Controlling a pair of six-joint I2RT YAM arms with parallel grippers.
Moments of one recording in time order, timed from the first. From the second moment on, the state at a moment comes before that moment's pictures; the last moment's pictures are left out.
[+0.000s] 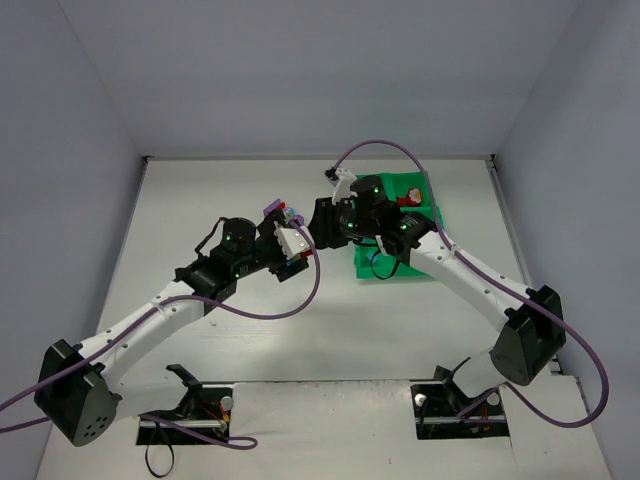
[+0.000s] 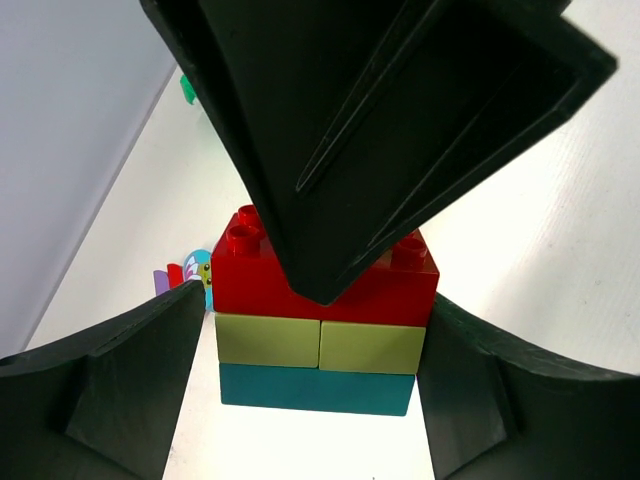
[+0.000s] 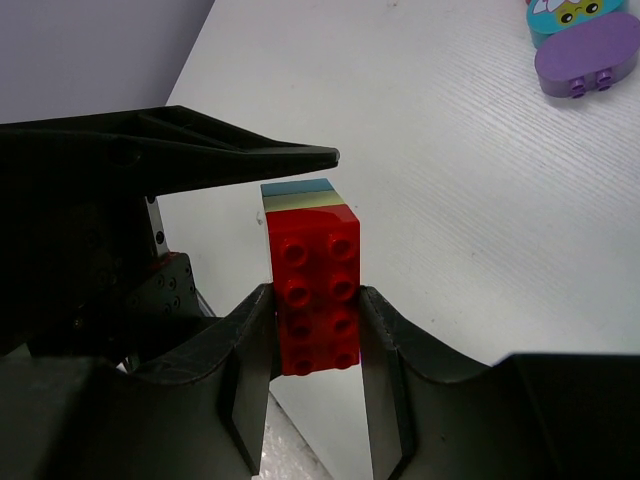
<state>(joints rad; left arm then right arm) -0.63 1.15 0.86 -0.06 0.25 0.53 0.68 1.49 1.26 -0.30 -0.37 0.49</state>
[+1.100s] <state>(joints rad) -0.62 1.16 0.86 -0.09 0.28 0.54 0.68 1.49 1.26 -0.30 -0.39 0.48</state>
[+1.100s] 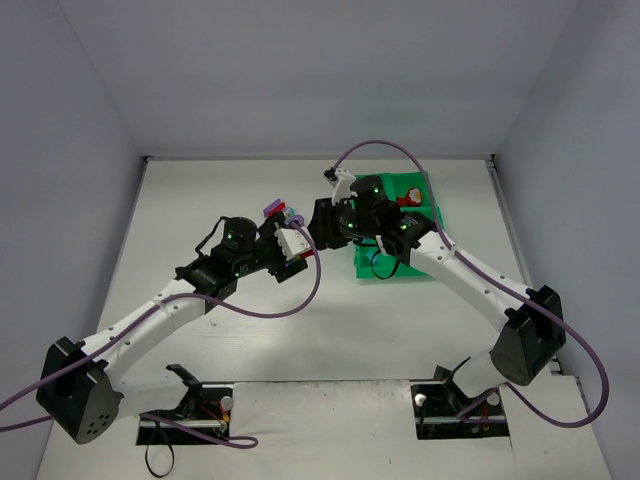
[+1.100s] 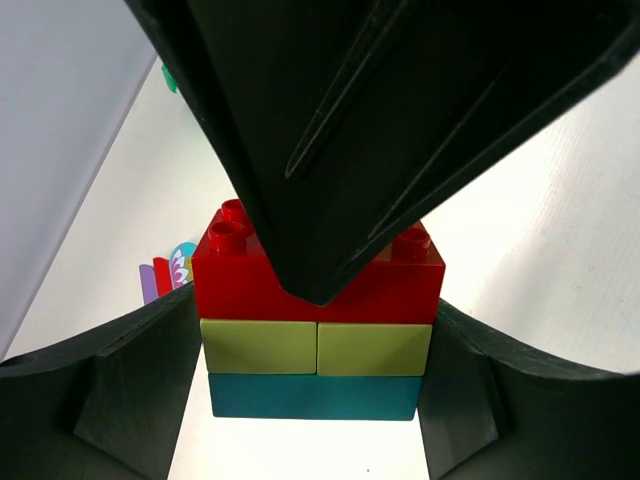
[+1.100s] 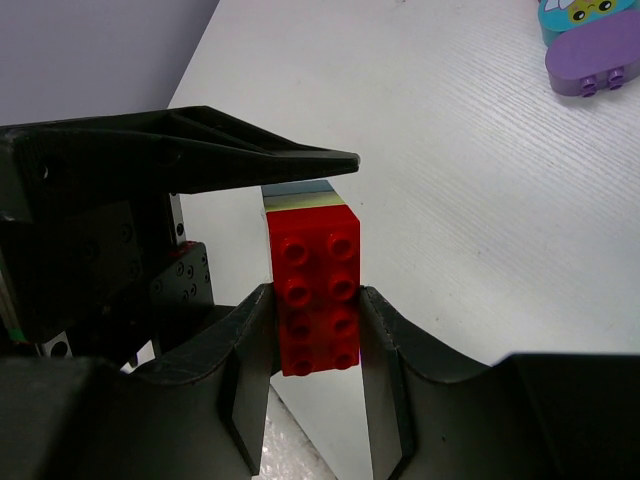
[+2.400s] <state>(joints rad) -0.55 1.21 0.83 -0.07 0.31 0.50 0.48 1.46 1.26 -0.31 -0.46 0.44</state>
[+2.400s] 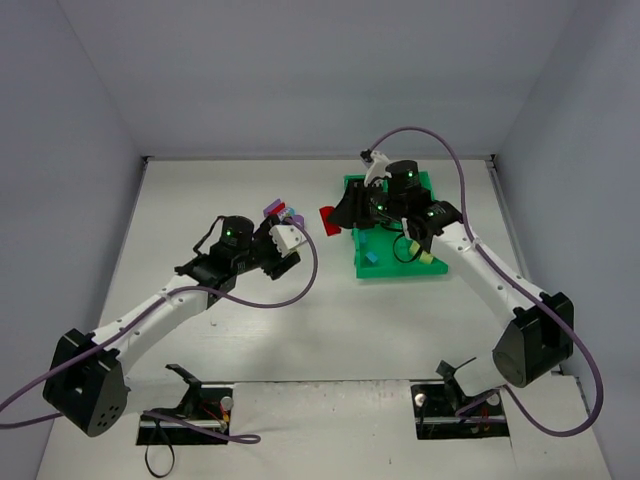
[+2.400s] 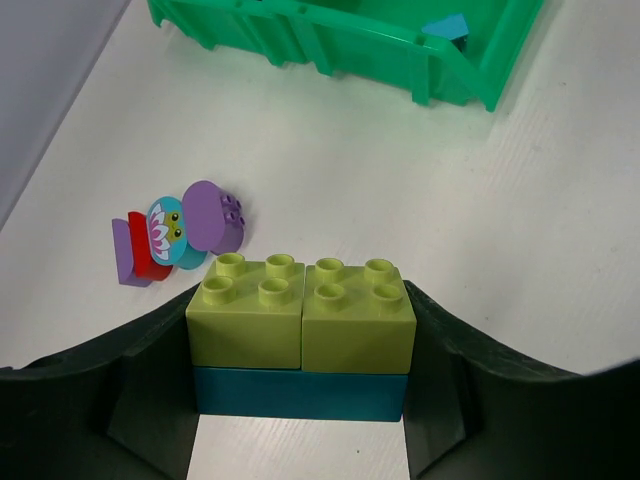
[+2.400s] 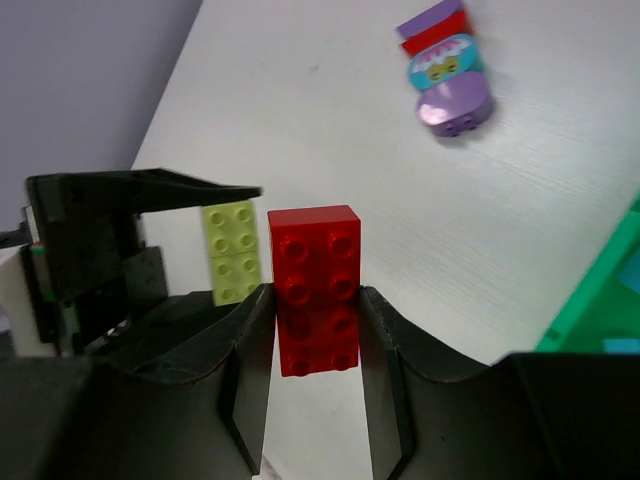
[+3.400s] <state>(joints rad) -0.55 1.01 0.82 -0.09 0.06 0.14 0.14 1.68 1.37 -0.24 0.13 0.21</state>
